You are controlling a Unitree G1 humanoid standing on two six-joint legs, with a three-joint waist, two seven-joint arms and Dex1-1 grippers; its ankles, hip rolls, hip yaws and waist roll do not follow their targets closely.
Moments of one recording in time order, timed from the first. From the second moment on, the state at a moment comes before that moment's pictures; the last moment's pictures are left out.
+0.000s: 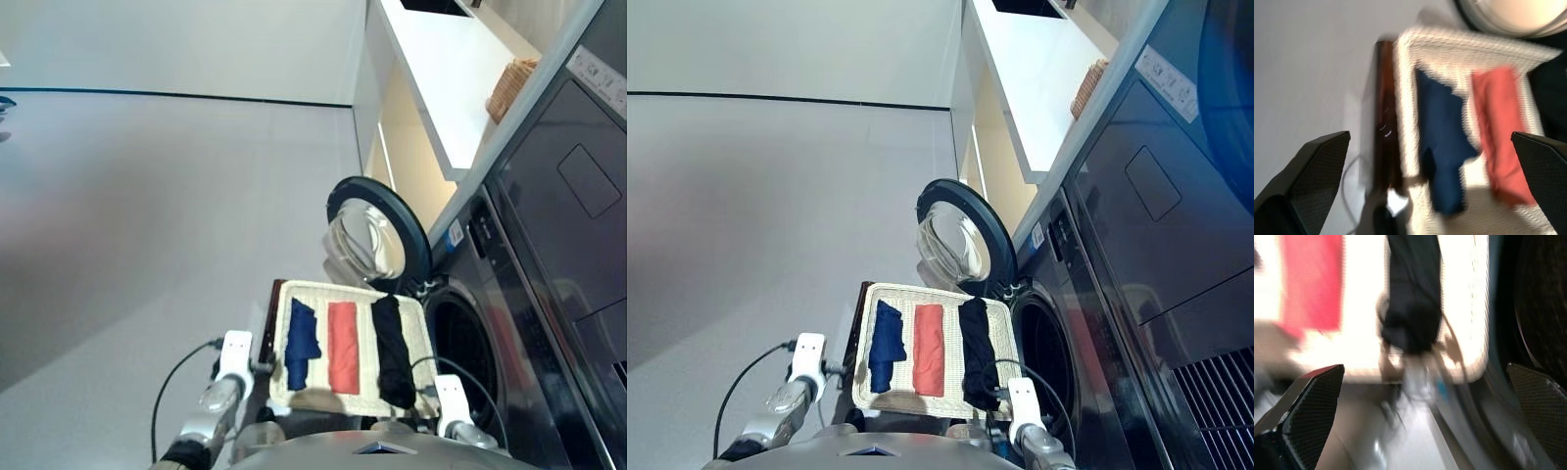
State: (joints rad) left arm -0.06 0.26 -0.39 0.60 -0.43 -0.13 0.00; right arm 0.02 -0.28 0.32 0.66 0.45 -0.10 0.03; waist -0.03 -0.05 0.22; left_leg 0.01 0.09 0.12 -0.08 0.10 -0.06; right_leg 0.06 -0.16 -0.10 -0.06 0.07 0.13
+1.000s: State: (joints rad) left arm -0.56 0.19 -0.50 0.60 -0.44 -0.15 0.36; right arm -0.48 -0.29 0.56 0.08 0.47 -0.23 -0.22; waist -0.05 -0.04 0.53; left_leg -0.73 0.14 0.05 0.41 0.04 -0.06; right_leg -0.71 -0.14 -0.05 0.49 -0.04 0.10
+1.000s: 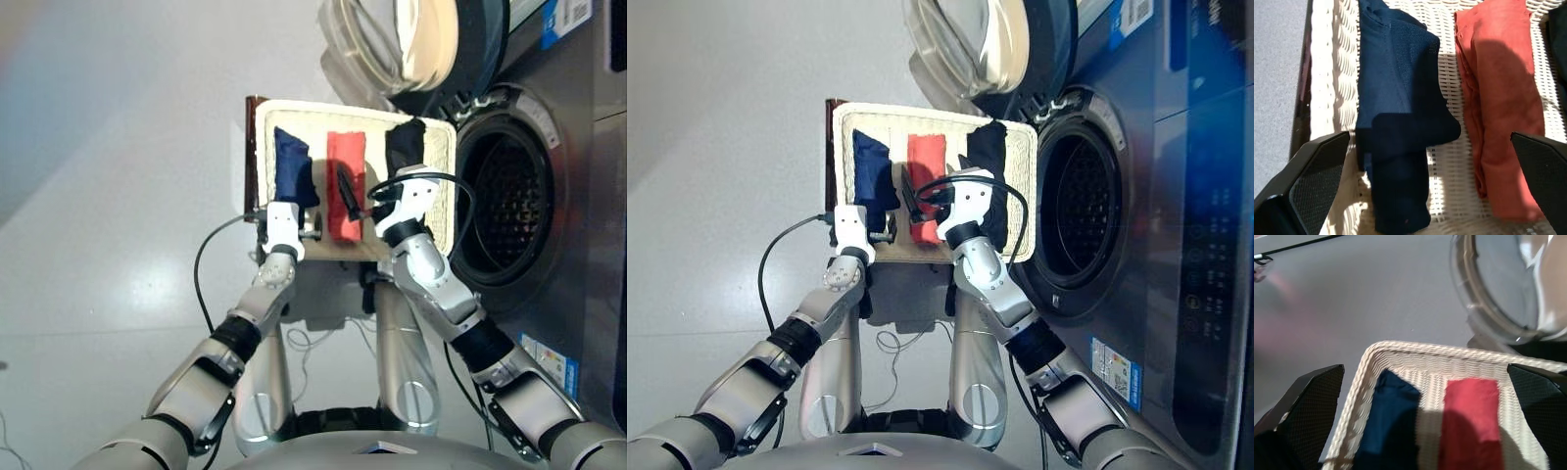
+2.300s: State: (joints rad) left arm -0.87 0.20 -0.46 0.86 -0.53 -0.17 0.47; right arm -0.61 -0.29 0.68 -0.02 0.53 -0.25 -0.19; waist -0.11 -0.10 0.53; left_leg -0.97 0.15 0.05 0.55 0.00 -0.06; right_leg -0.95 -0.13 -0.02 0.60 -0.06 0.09
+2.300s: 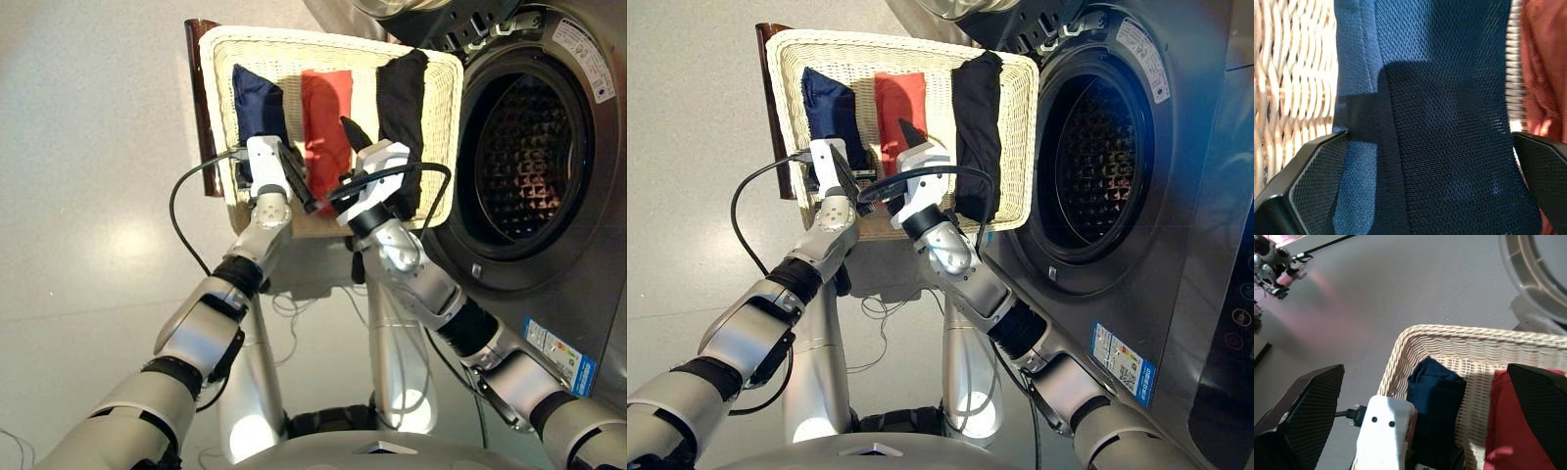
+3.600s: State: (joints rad) left arm -0.50 0.60 -0.55 0.11 0.06 -0.22 0.44; right arm -0.52 -0.49 0.54 -0.09 0.71 -0.29 -0.12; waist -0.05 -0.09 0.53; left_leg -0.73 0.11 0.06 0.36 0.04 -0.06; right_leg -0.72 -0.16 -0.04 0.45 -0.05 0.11
